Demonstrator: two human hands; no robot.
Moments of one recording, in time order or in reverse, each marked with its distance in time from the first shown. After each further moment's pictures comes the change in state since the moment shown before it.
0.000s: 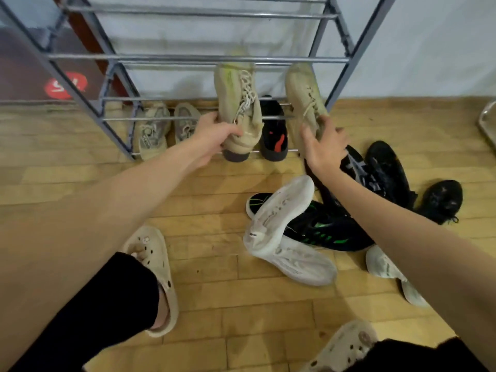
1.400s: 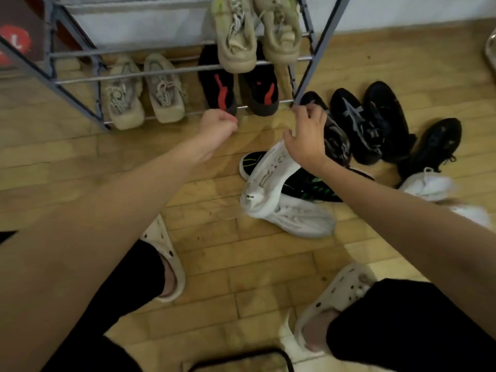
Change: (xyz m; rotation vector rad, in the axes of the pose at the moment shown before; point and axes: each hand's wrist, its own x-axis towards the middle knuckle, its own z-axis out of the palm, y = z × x) left_hand 0.008 -0.076 0.026 0.478 -0.009 0.004; right_hand -0.034 0.064 0.042 -0.344 -0.136 -0.243
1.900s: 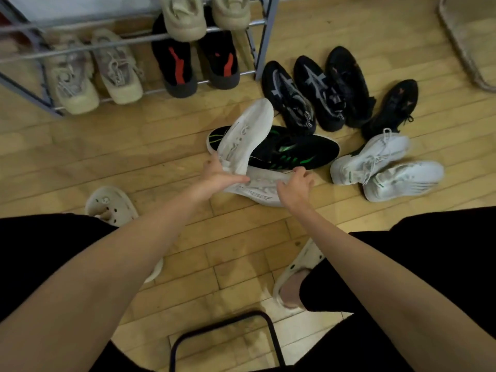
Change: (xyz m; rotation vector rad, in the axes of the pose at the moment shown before) left_hand -0.072 -0.077 0.097 0.188 -0.315 -0.249; right_hand -0.153 0.074 0.025 0.174 -0.218 0.631
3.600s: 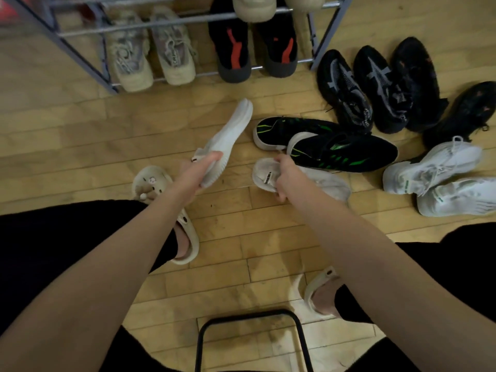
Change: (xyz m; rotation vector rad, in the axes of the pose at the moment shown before) left_hand -0.018 -0.085 -0.099 -0.602 0.175 -0.267; right_hand 0.078 -0.055 0.153 0.706 -0.477 0.640
